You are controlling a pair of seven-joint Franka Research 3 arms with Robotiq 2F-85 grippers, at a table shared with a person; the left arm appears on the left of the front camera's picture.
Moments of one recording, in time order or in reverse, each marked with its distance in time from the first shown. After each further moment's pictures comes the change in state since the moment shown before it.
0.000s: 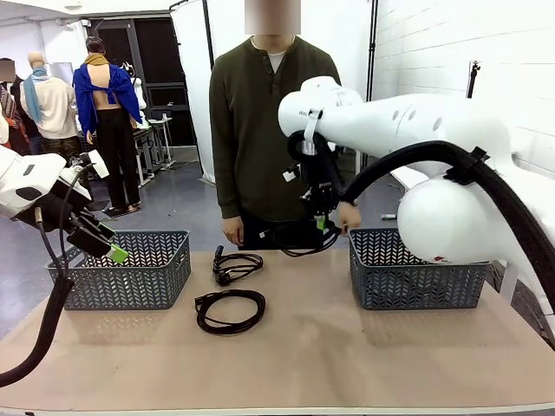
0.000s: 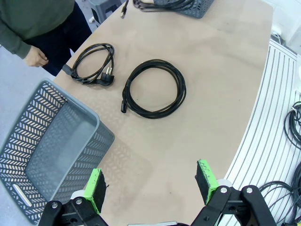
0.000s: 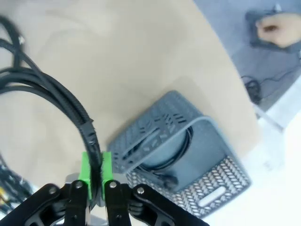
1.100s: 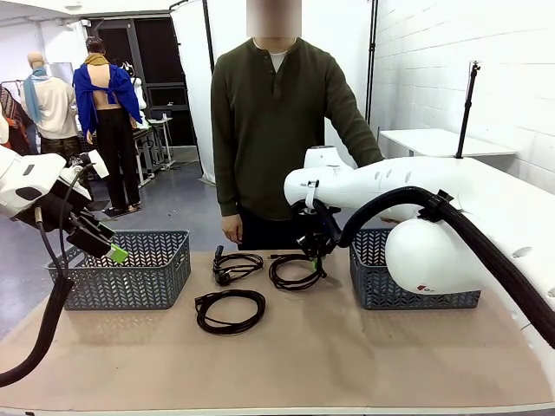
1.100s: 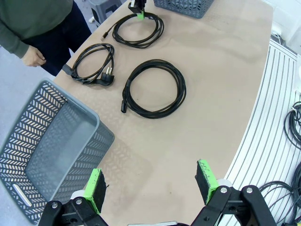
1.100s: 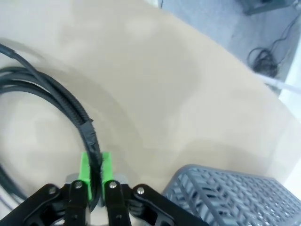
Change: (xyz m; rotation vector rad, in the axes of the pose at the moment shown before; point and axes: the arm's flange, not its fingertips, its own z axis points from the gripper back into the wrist) left arm 0.000 0.000 0.000 0.000 0.000 0.001; right arm 0.068 -0.047 -0.161 -0.008 -0.145 -0.426
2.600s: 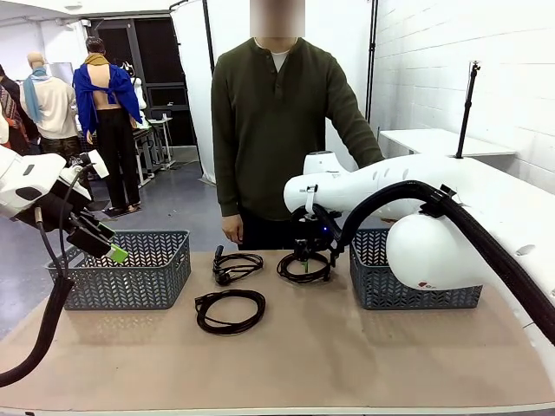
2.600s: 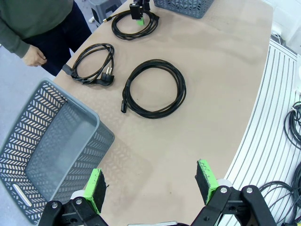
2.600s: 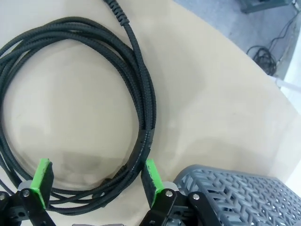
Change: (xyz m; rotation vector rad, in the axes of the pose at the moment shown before) left arm 0.000 0.000 0.000 0.000 0.000 0.000; right arm -0.007 0.000 -0.017 -0.015 0.020 0.006
